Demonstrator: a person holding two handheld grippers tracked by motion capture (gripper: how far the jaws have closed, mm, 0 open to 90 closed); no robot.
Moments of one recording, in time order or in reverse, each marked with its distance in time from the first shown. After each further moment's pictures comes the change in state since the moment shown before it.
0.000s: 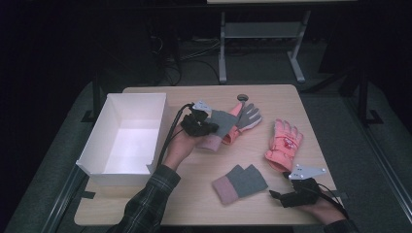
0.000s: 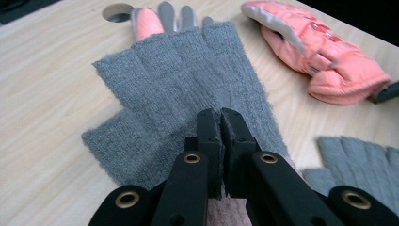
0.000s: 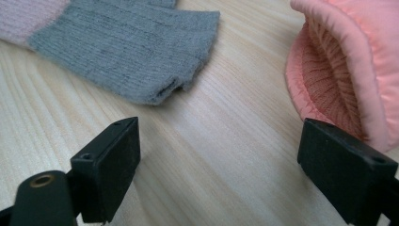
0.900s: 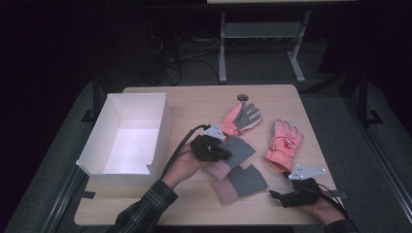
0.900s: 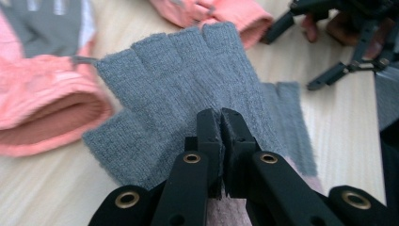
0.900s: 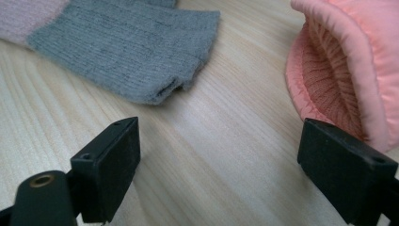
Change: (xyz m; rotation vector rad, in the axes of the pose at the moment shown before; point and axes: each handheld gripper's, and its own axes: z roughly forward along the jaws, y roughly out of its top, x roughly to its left) left arm -0.068 -0.021 0.003 0.078 -0.227 0.190; right arm 0.001 0.000 0.000 0.000 -0.003 0.000
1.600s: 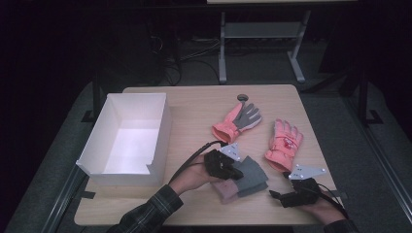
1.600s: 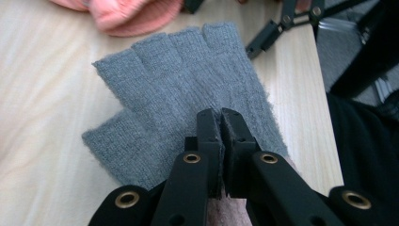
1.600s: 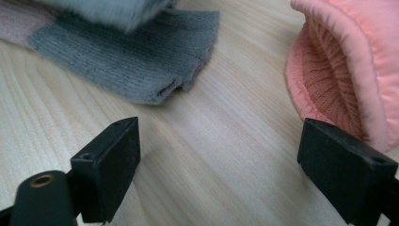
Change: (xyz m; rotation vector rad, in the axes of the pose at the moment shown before) left arm -0.028 -0.004 0.036 0.096 -0.190 0.171; right arm -0.001 0.000 0.000 0.001 0.000 -0.006
